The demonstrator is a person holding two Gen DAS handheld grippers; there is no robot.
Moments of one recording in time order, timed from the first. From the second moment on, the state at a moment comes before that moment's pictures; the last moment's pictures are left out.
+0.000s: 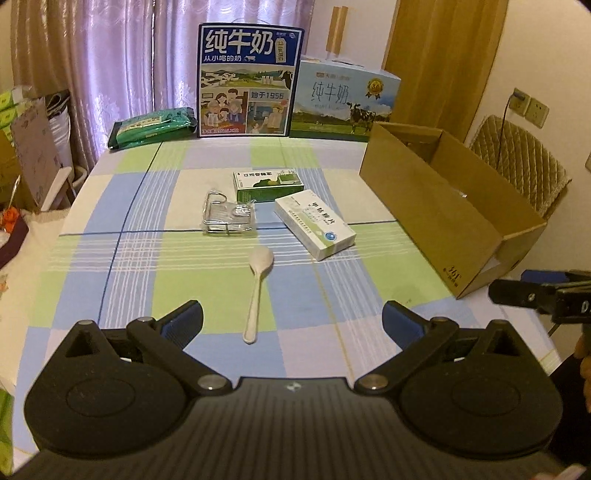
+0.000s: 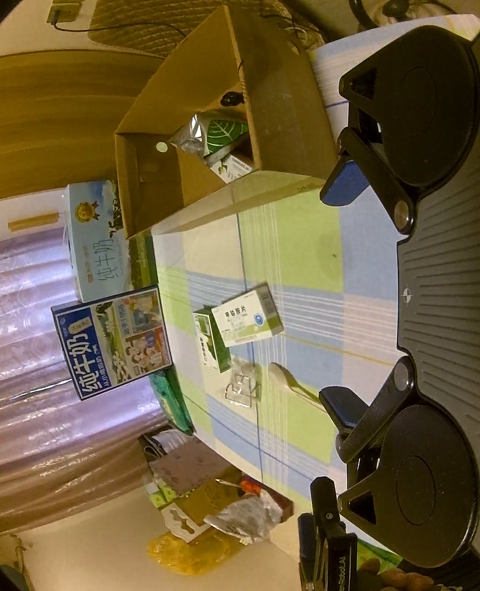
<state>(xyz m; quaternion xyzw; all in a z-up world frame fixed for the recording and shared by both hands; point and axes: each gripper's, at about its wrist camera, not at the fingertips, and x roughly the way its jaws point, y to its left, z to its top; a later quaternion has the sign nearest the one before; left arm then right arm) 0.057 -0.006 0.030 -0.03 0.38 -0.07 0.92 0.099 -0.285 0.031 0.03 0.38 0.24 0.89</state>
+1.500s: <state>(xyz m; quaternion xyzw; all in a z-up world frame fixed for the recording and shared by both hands) 0.180 0.009 -0.080 0.04 0.44 -0.11 0.89 0.188 -0.211 -0.054 -0.03 0.39 0.25 0.88</state>
